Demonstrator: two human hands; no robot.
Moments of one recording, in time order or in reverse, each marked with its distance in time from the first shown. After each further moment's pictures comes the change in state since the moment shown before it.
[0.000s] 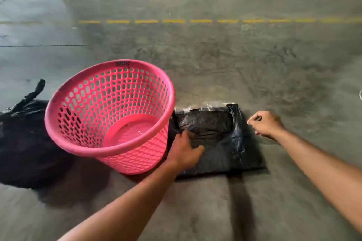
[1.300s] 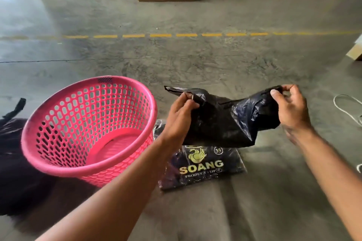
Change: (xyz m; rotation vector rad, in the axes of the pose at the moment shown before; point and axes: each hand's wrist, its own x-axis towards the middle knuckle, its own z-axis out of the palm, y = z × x) left_hand 0.009 0.122 -0.045 -0.901 0.033 0.399; right_hand -0.041 -0.017 -0.106 0.723 0.447 -0.350
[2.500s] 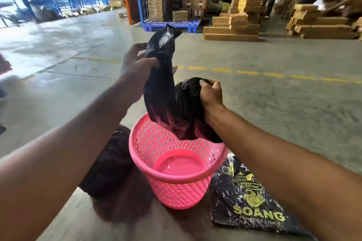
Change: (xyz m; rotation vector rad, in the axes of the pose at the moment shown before) left_hand -0.019 0.250 -0.227 0.109 0.530 0.272; right_hand -0.085 -0.217 0.349 0.417 -0.398 0.261
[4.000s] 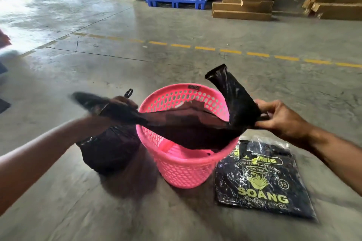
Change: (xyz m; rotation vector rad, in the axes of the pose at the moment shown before) left_hand -0.035 -0.128 -0.170 0.373 -0.473 -0.014; right_hand -0.043 0.010 -0.183 -0.498 -0.752 -0.214
